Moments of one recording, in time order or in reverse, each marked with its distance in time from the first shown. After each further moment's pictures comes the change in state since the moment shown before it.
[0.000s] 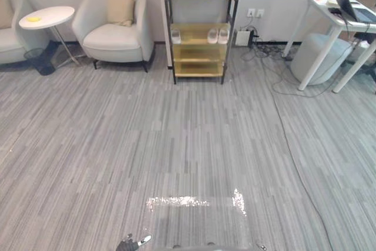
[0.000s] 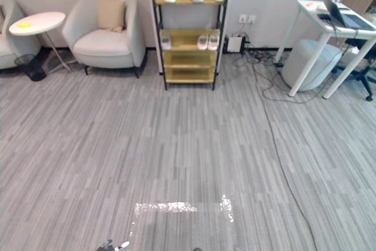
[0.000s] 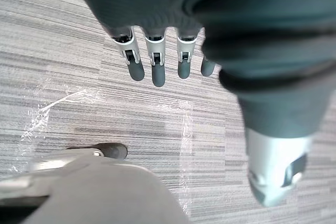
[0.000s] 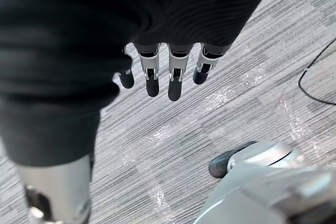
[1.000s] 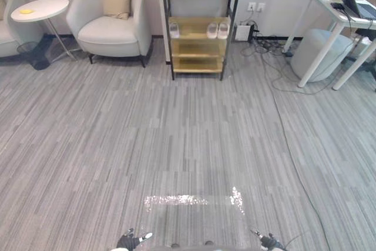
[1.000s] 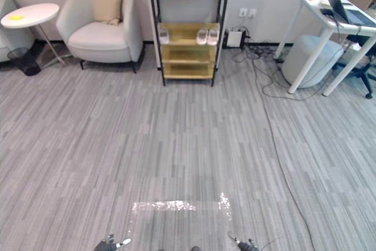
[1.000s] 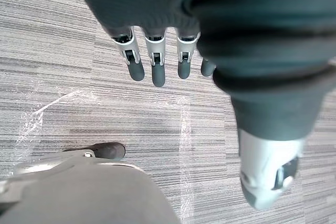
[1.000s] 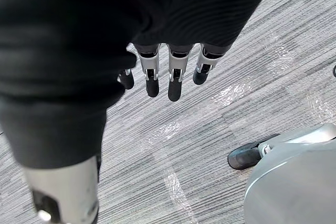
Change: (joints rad) left arm -0.039 0.013 -0.028 0.022 0.034 0.000 0.001; right arm -0.069 0.016 0.001 0.005 -0.038 -0.016 0.001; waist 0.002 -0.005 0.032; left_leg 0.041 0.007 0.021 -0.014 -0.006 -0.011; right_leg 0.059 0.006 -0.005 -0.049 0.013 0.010
